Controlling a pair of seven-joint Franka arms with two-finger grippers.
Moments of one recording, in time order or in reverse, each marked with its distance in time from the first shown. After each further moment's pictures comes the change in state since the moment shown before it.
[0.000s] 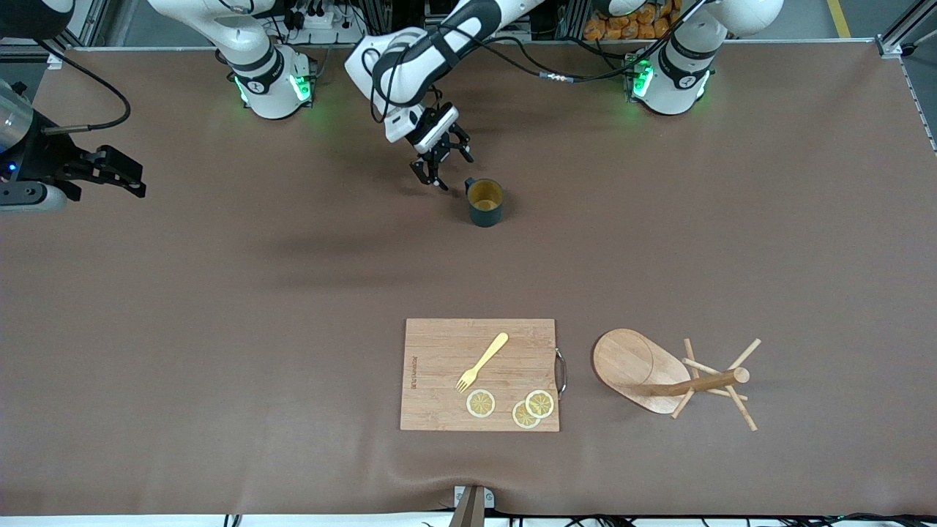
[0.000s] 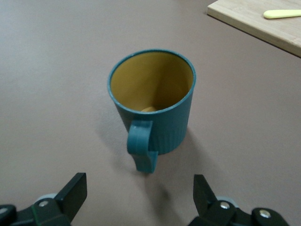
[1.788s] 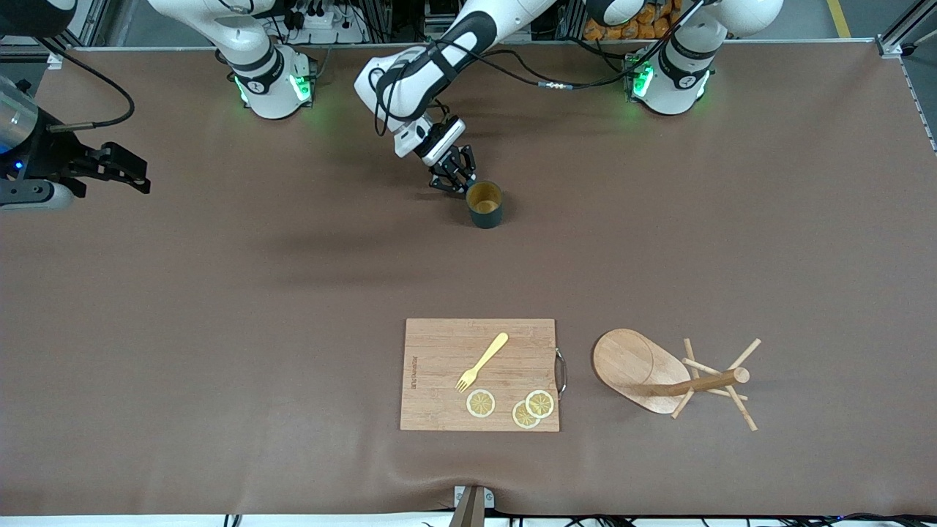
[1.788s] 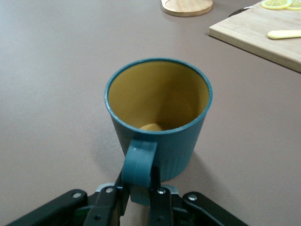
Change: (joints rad) left arm -0.009 0.034 0.039 0.006 0.044 -0.041 -0.010; right arm 0.000 0.000 0.009 0.001 0.006 -0.010 0.000
